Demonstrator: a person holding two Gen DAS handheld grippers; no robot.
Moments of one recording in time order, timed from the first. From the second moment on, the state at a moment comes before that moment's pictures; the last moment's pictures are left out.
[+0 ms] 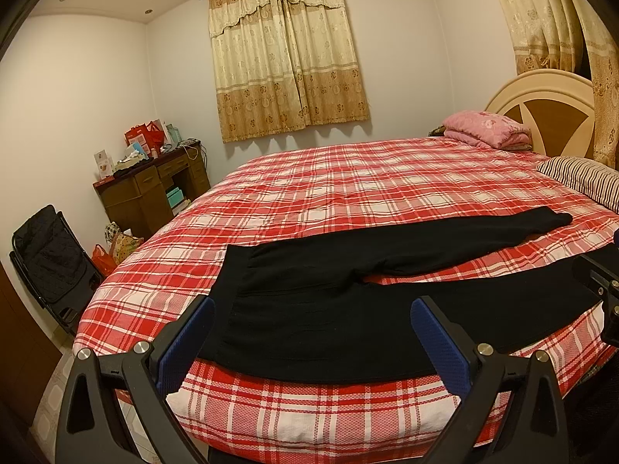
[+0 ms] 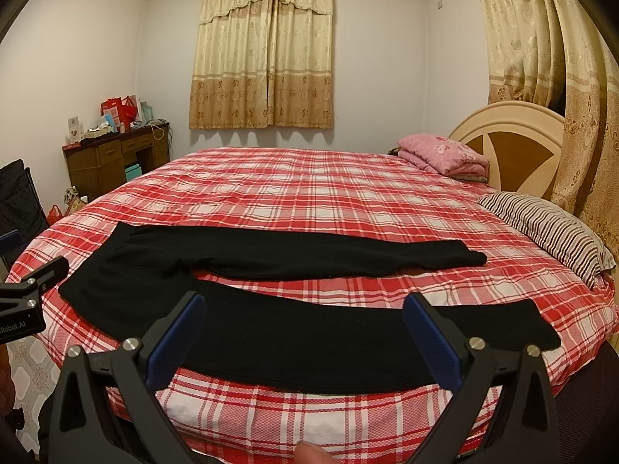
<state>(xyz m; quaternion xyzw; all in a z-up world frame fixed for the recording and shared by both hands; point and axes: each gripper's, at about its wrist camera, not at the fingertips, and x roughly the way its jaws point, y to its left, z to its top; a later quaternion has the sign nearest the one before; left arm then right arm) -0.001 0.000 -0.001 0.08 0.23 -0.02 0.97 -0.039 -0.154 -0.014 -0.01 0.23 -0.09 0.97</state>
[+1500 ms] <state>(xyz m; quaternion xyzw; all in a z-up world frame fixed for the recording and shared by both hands) 0.134 0.081 -0.037 0.07 0.27 -0.02 0.96 -0.023 -0.165 -0.042 0.01 0.27 -0.08 0.96</state>
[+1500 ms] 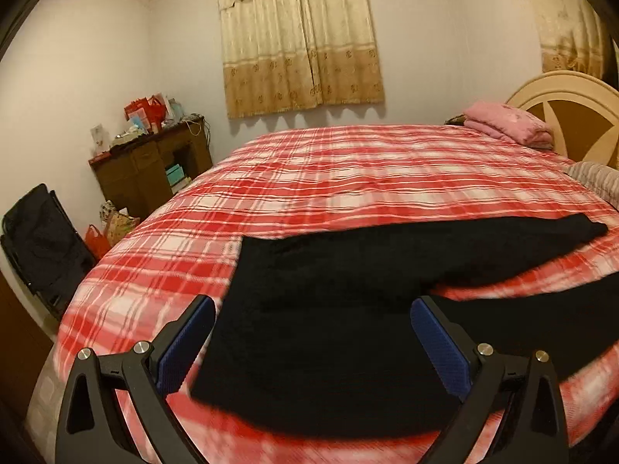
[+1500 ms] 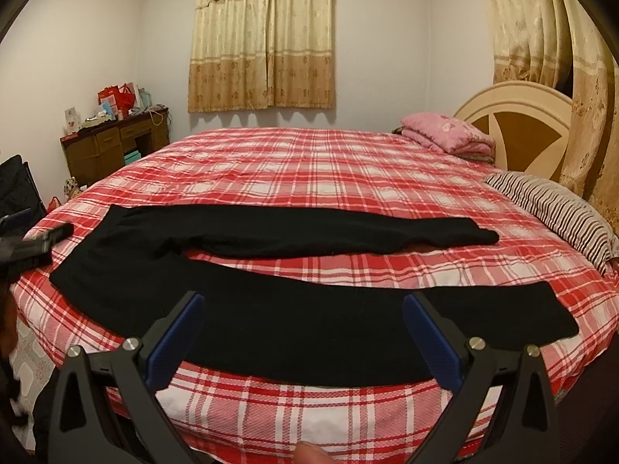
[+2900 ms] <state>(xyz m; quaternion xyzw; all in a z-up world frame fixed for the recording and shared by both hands) 0.380 0.159 -0.119 0.09 0.45 -0.07 0.89 0.106 -0.426 -0.062 0.07 0.36 -0.21 0.91</state>
